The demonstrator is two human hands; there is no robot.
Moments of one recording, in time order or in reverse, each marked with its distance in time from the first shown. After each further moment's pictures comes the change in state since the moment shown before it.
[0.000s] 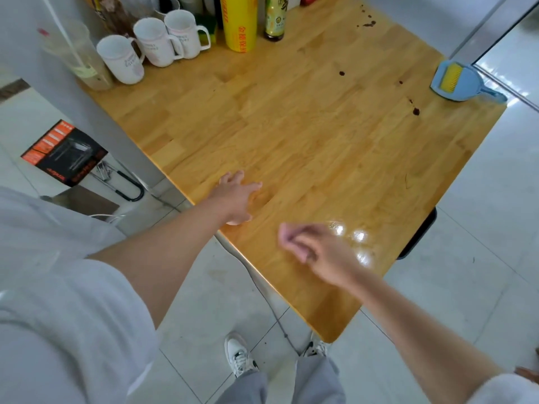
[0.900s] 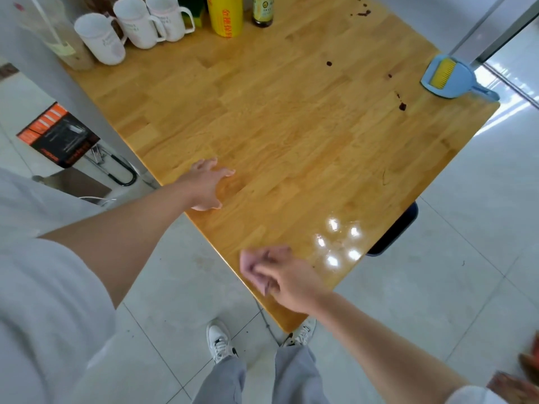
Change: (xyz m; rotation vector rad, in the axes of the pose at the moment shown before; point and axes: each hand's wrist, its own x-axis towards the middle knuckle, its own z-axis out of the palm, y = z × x) left_hand 0.001 0.006 0.000 -0.047 -0.027 -0.099; right_hand -0.051 -0.008 0.011 -0.018 -0.176 -0.181
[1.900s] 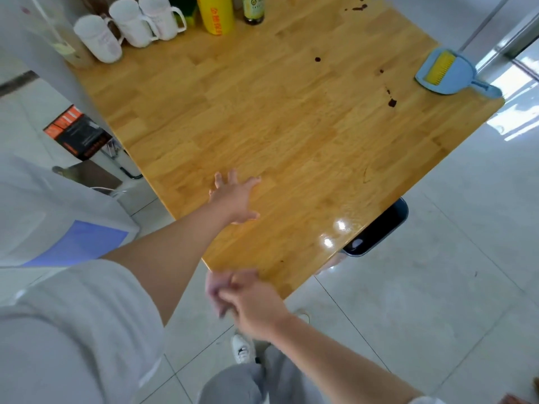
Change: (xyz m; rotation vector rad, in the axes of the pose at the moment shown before) left_hand -0.005 0.136 0.040 -0.113 0.019 -0.134; right_hand -0.049 -0.009 0.026 0.087 -0.126 -0.060
